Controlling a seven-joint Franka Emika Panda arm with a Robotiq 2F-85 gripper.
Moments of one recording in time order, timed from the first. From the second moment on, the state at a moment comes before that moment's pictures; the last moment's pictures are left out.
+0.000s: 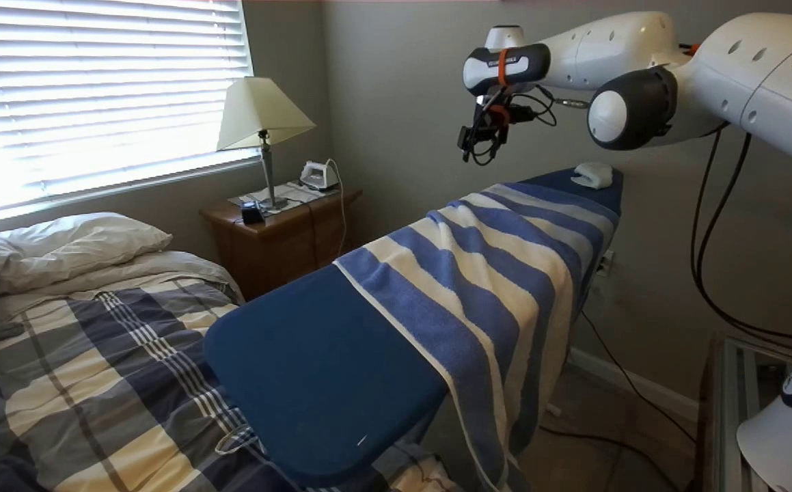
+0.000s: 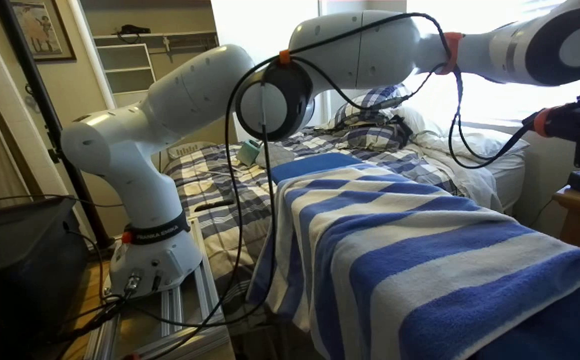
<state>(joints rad) -0.59 1.22 -0.10 -0.45 0.06 1.91 -0.07</state>
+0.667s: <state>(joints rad) -0.74 1.14 0.07 -0.45 0.16 1.78 -0.30</state>
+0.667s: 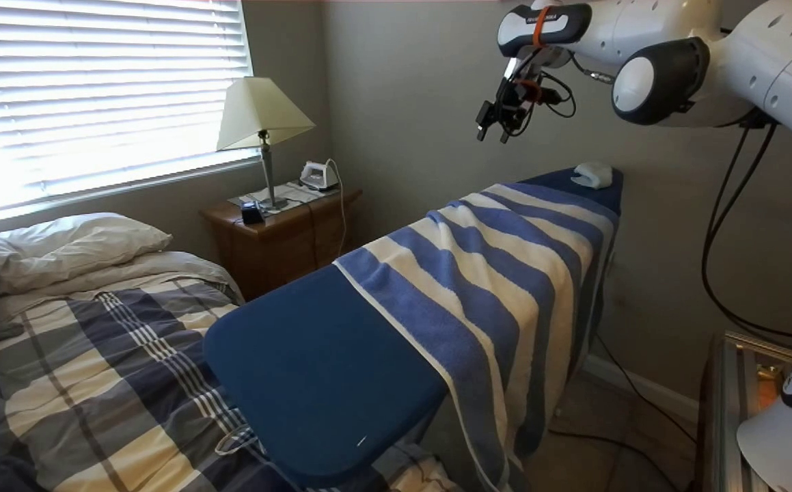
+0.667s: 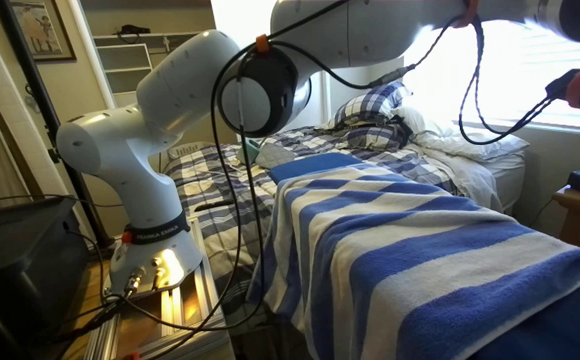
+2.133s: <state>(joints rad) -0.78 1.13 -0.03 -0.45 0.09 1.47 -0.42</state>
